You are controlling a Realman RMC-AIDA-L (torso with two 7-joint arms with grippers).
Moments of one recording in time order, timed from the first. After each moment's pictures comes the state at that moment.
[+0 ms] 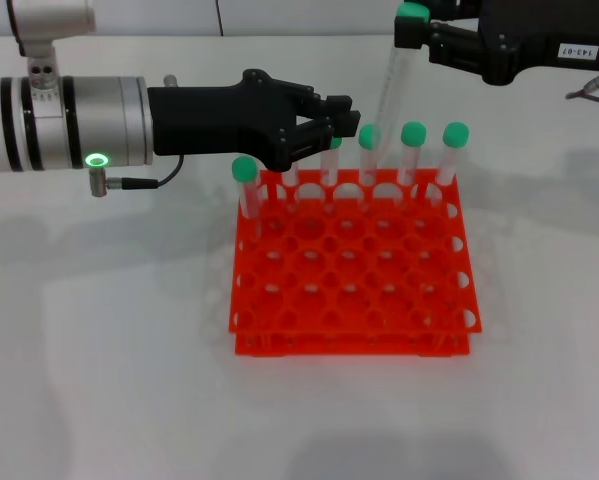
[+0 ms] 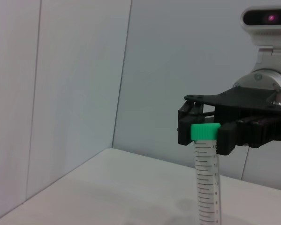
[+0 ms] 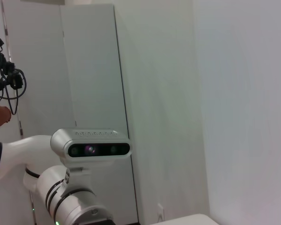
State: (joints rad) left arm -0.75 -2.06 0.86 0.54 1.81 1.49 -1.38; right arm 0.65 1.99 -1.00 -0.85 -1.55 -1.49 1.53
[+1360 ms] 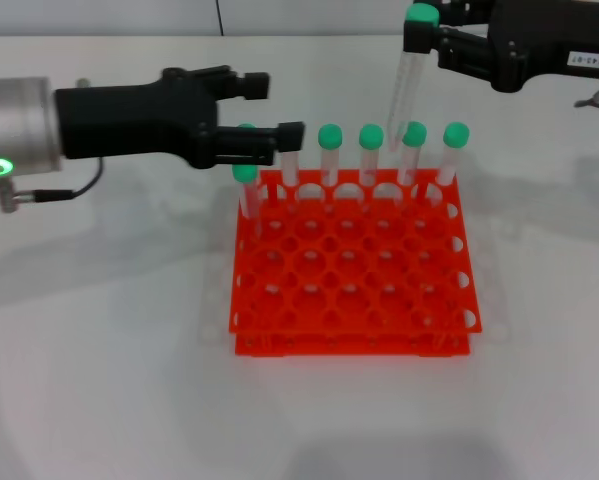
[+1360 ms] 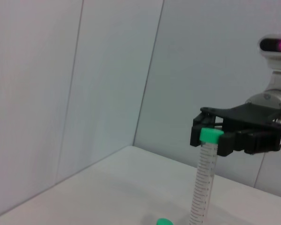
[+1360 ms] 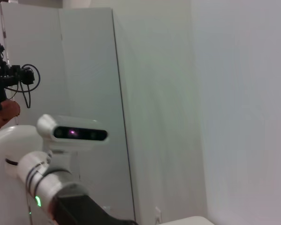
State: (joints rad) left arm -0.54 -2.08 0.88 0.92 1.80 1.59 -1.65; right arm 0.61 2.00 -0.99 -0.89 -1.54 -1.50 1.53
